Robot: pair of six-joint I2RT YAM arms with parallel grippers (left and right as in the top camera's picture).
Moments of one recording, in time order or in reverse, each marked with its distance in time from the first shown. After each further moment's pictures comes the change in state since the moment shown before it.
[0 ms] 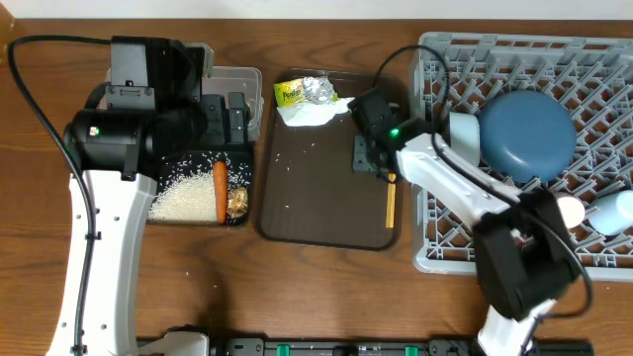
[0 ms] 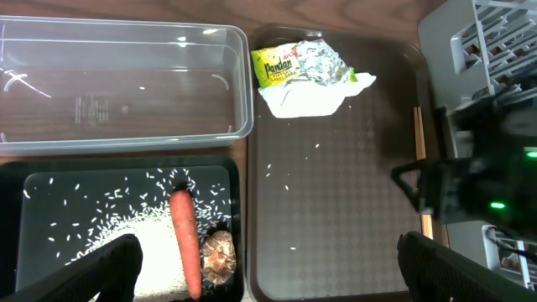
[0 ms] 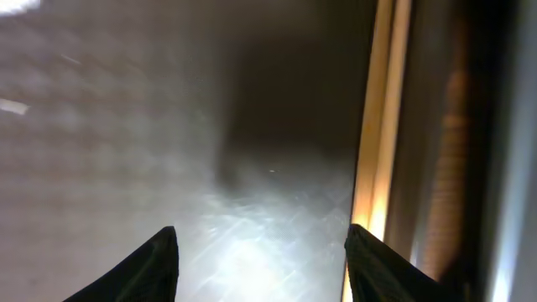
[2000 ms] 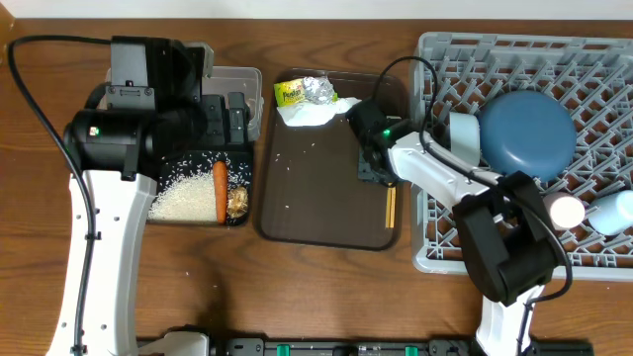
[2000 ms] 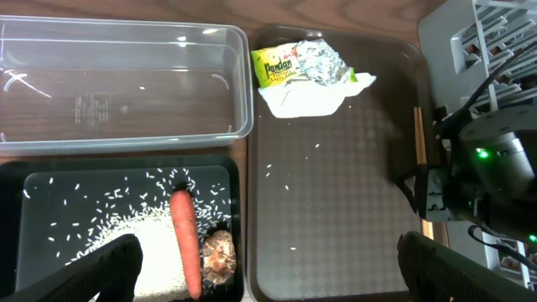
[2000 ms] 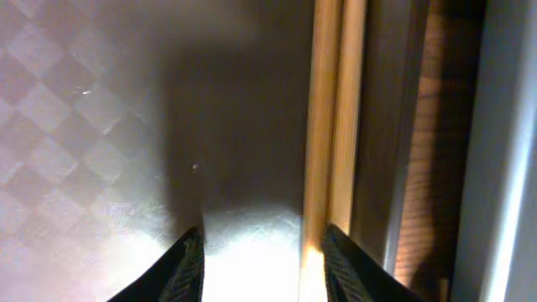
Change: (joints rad) left arm 0.000 0.000 0.000 -0.001 0.000 0.000; right arm -0.005 0.071 0.006 -0.056 0.064 0.028
